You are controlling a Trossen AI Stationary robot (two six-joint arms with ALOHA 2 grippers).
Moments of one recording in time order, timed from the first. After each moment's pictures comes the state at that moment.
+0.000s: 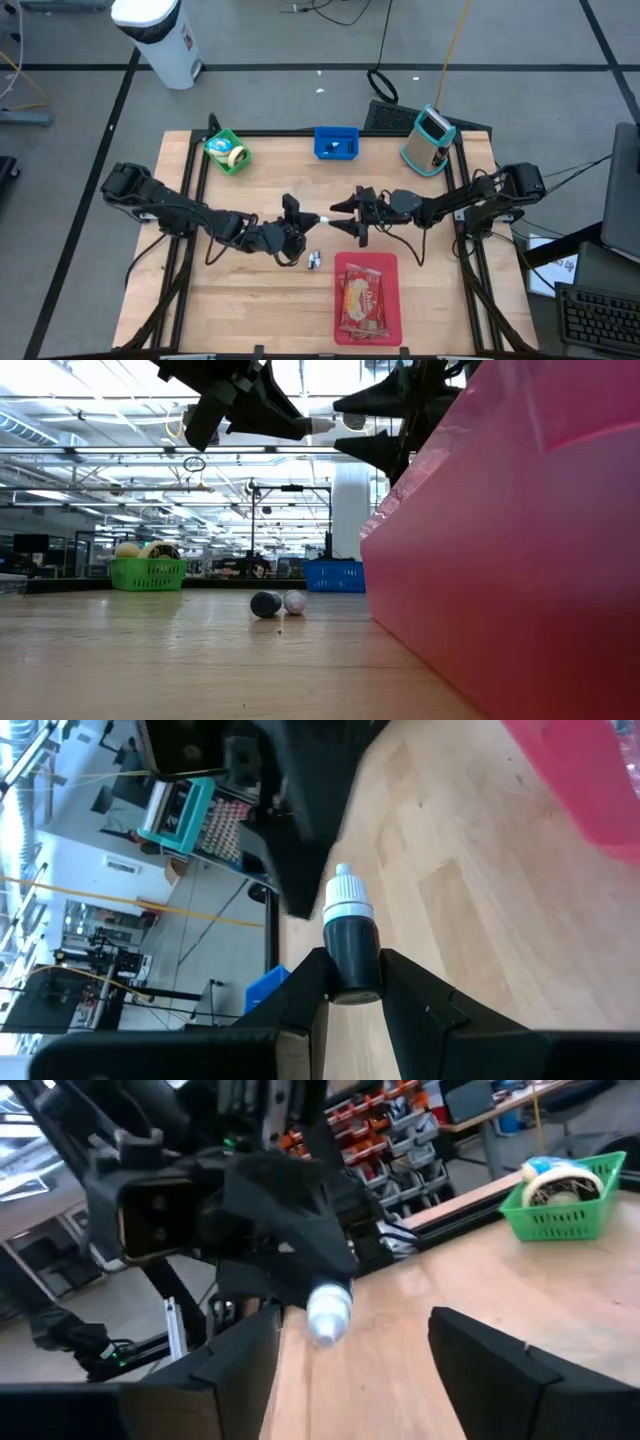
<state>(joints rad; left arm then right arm) -0.32 1.51 0.93 0.09 -0.71 0.69 0.03 1.56 0.57 1.02 0.02 0.43</state>
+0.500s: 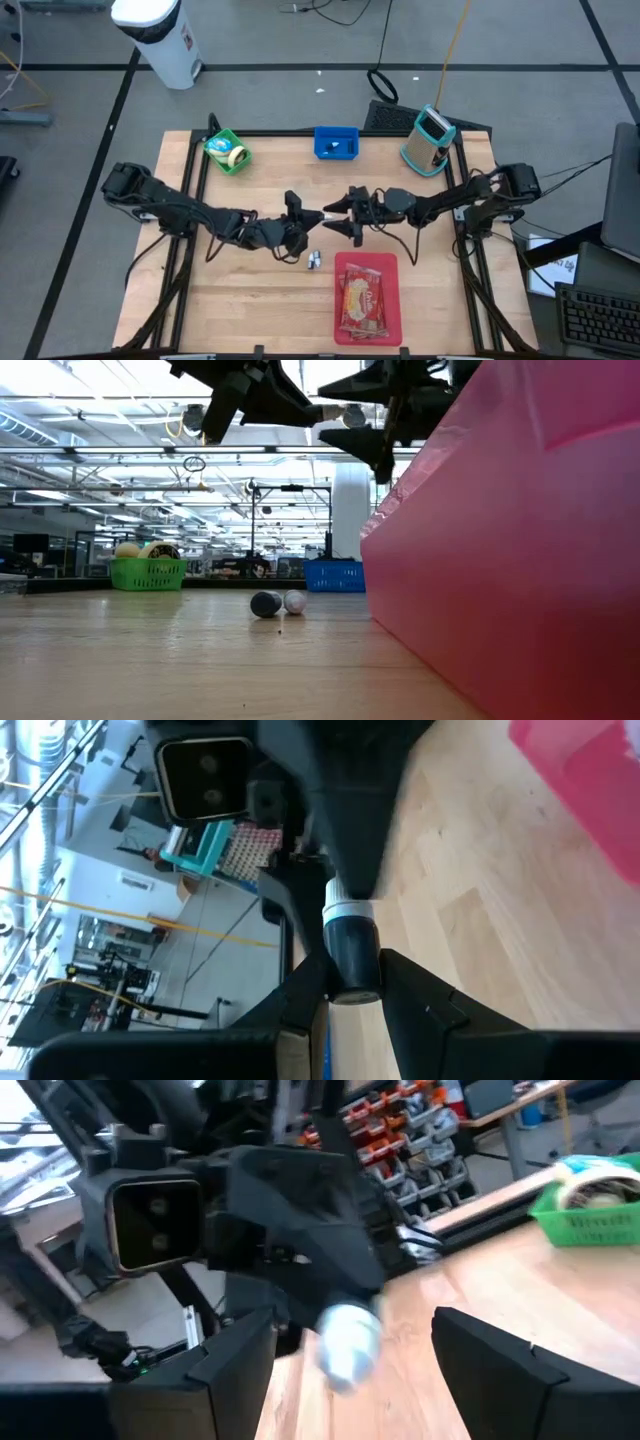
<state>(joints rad) -0.29 1.51 0.93 0.18 -0.67 0.76 0.03 1.59 0.64 0.99 -0.02 0.47</state>
